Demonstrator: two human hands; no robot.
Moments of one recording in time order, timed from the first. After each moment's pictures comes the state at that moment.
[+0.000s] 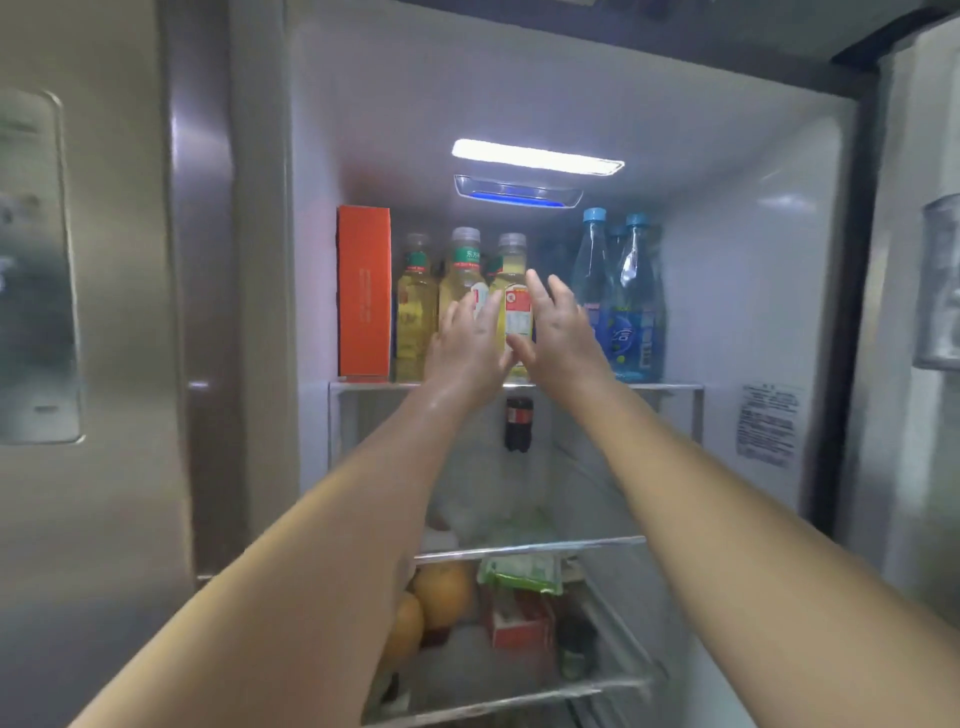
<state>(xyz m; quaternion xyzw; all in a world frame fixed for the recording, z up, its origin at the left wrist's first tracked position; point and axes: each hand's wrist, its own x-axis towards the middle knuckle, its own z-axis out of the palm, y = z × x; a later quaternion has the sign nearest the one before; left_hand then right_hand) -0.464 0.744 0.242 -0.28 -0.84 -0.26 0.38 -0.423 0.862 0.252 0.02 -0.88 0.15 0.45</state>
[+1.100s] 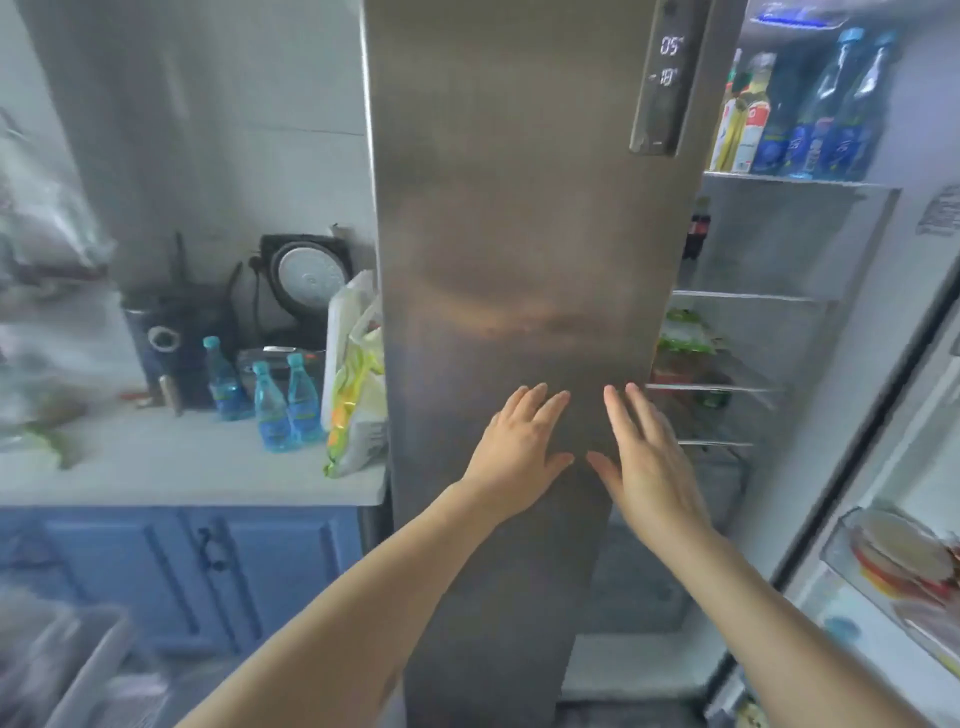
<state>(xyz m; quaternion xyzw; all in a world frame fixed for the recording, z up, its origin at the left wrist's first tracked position) -0.125 0.317 -0.044 -0.31 -0.90 -0.25 0.16 -0.073 0.484 -0.052 -0.01 -0.96 0.10 0.27</state>
